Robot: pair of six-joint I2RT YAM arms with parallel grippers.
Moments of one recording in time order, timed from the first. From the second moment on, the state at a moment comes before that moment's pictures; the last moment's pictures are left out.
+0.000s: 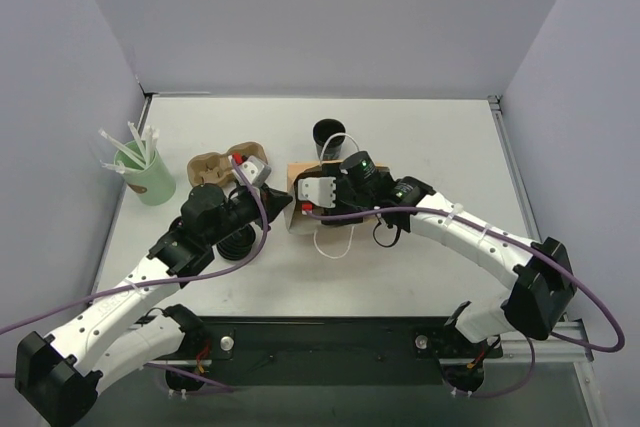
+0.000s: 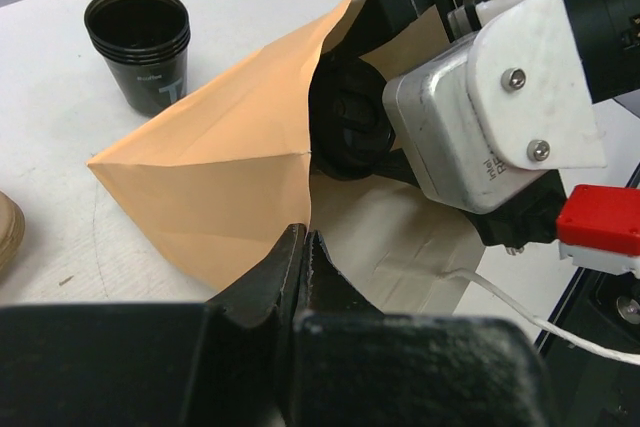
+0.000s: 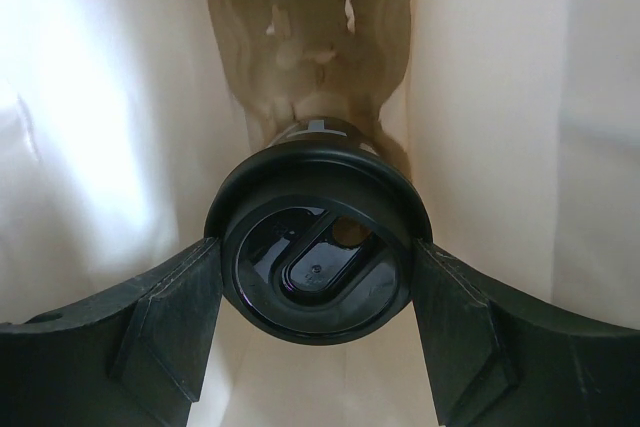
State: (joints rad) left arm -0.64 0.88 0.67 0.06 0.20 -0.18; right arm 0.81 1.41 1.12 -0.47 0.05 -0.94
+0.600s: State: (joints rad) left arm -0.64 0.88 0.66 0.06 0.21 -0.18; right arm 0.79 1.44 1.10 -0.44 0.08 -1.09
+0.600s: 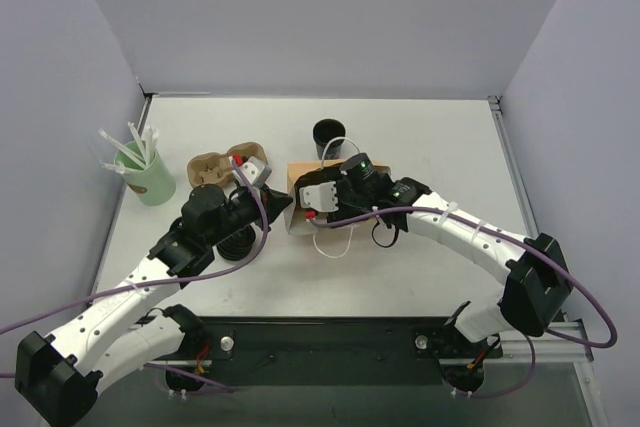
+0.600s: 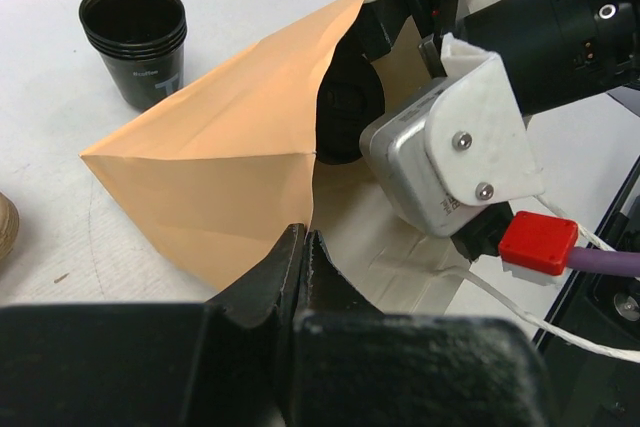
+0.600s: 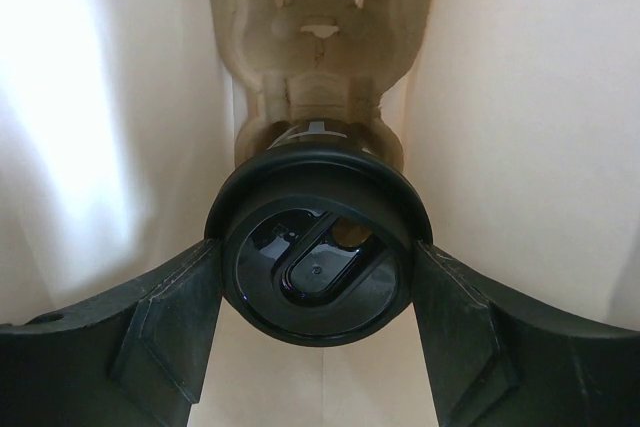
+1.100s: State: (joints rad) left arm -0.64 0.88 0.66 0.06 0.21 -0.21; right arm 0.78 1.47 1.08 -0.43 0.11 -1.17
